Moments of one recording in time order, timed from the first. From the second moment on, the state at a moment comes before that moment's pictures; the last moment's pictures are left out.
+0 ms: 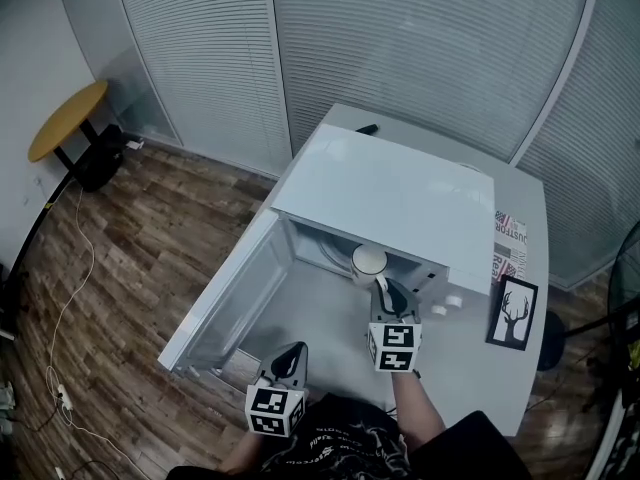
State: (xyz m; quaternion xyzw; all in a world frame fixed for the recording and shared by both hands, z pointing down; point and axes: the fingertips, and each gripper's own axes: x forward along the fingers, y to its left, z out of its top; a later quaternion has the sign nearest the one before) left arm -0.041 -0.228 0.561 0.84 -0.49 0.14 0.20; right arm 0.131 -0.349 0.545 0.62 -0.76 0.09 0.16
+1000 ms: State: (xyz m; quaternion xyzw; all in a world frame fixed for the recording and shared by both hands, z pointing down) left arm -0.042 -0.199 0.545 0.86 -0.46 0.11 0.19; right arm 0.119 -0.274 0.522 0.64 -0.75 0.08 0.14
